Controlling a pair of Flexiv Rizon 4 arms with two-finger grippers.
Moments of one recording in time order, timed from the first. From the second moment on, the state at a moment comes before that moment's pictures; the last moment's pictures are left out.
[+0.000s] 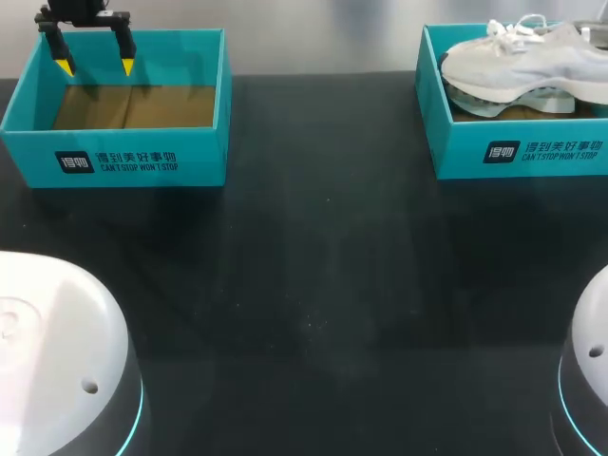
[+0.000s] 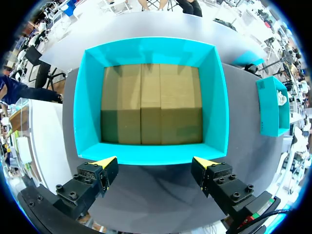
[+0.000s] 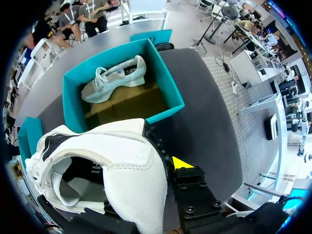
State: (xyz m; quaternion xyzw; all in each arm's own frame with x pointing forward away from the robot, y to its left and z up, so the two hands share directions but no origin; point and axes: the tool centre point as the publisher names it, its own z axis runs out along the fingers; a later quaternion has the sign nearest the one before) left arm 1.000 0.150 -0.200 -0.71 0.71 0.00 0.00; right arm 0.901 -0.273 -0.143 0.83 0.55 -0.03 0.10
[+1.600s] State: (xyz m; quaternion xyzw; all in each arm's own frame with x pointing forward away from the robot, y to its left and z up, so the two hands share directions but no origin) left arm 1.000 0.150 -0.200 -0.71 0.71 0.00 0.00; right arm 0.761 -0.115 -0.216 0.80 0.59 -0.05 0.10
